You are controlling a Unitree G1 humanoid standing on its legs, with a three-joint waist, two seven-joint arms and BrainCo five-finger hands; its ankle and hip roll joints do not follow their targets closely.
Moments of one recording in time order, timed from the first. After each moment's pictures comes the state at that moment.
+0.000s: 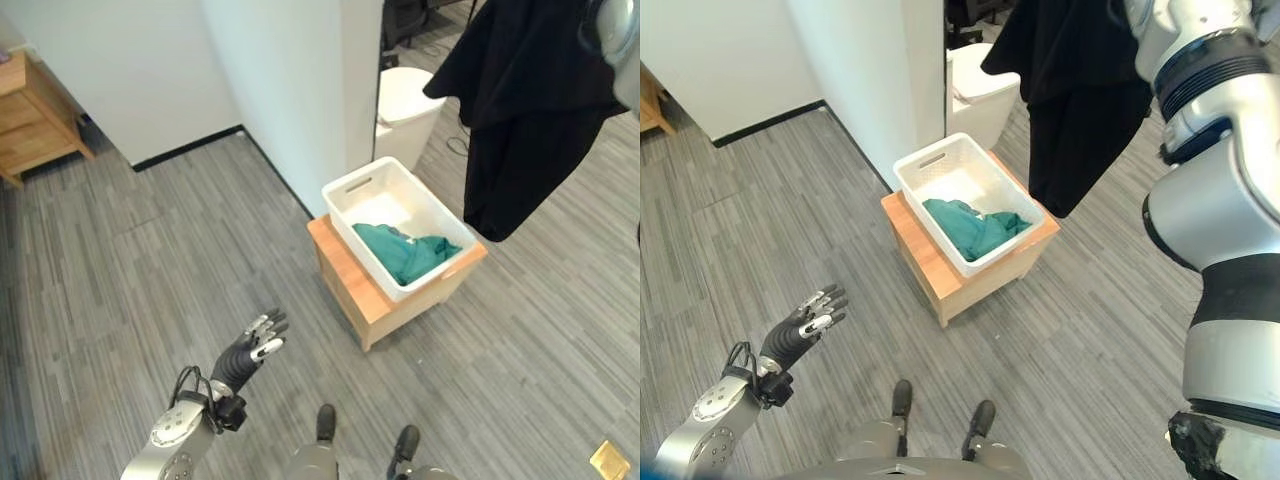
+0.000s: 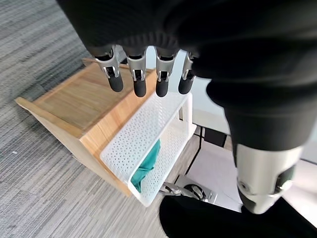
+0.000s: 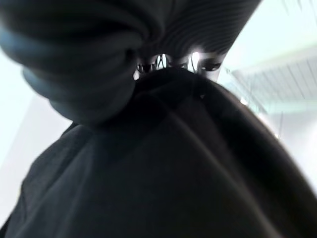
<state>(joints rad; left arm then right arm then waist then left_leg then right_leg) 0.29 0.64 -0.15 -0.04 -0.74 -0.03 -0.21 -1.88 -0.71 1.10 1.23 -0.42 0.01 -0.13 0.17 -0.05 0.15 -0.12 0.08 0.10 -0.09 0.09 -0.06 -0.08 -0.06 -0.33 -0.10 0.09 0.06</state>
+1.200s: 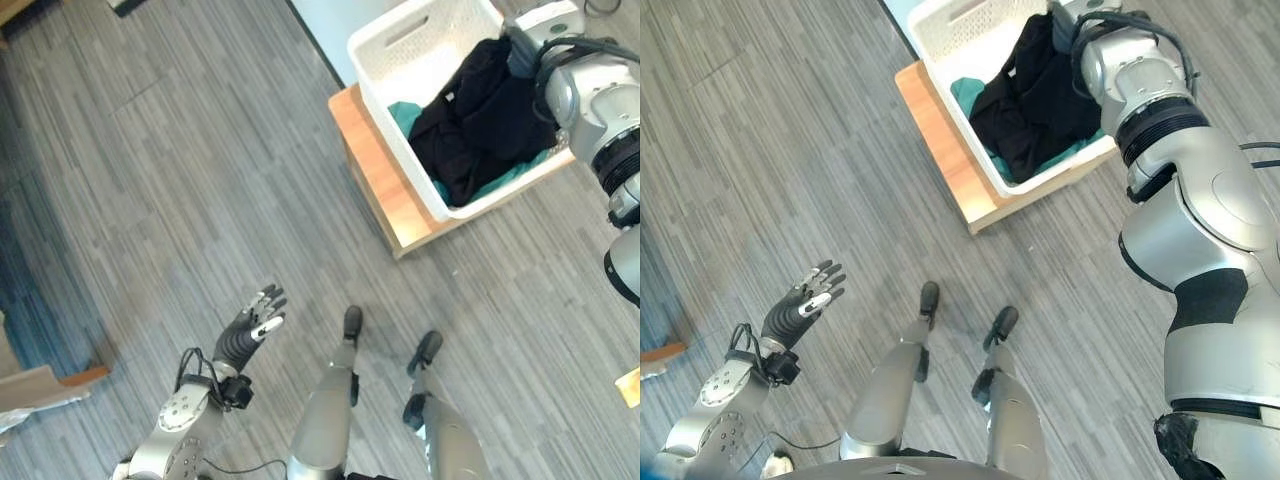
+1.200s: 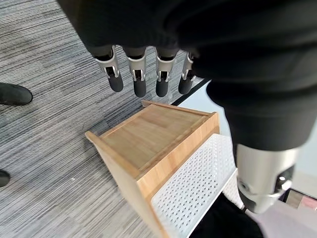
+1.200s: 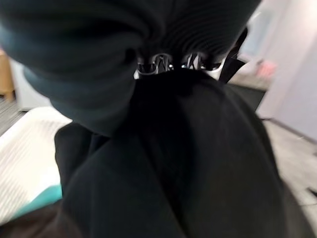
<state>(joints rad) 0.22 0.59 -0.15 -0.07 -0.74 -0.11 -0.11 -1.52 -0.61 1.06 1.18 -0.54 -0.02 -0.07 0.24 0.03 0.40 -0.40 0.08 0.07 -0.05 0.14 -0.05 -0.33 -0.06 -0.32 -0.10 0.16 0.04</state>
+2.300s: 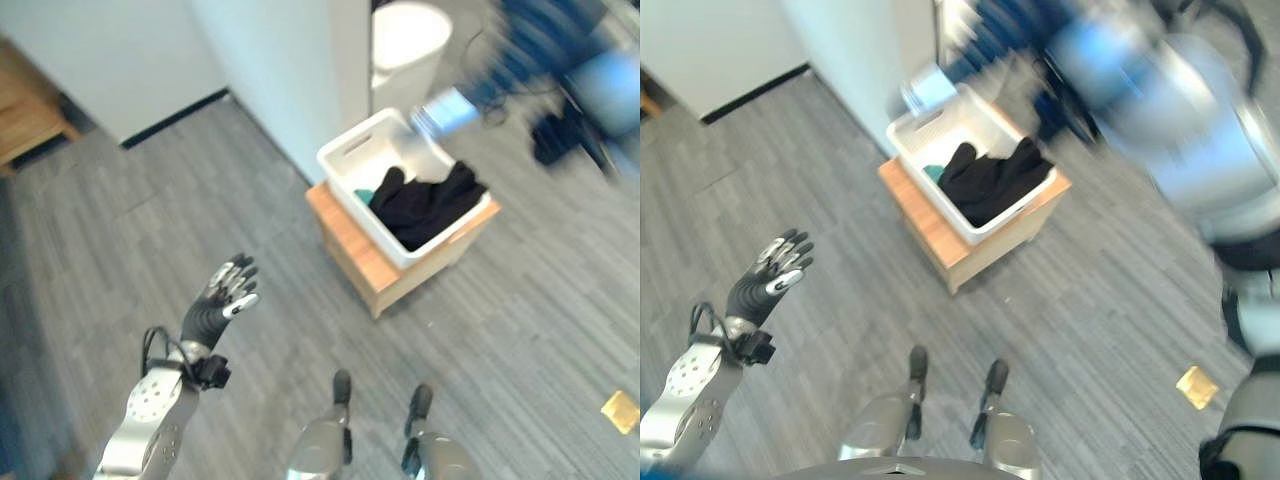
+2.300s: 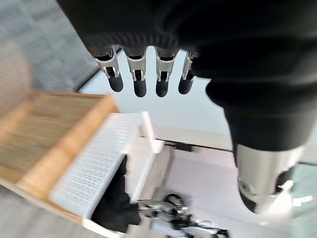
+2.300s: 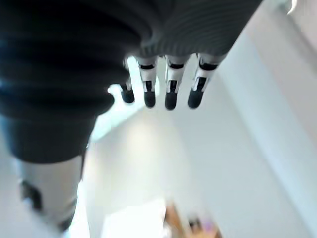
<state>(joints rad) 0.32 0.51 0.04 -0.17 -0.65 -0.10 -0.09 -0.41 -1.02 -0.05 -0.52 0.22 -0.23 0.09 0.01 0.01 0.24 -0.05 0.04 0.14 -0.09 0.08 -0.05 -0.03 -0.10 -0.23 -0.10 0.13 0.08</state>
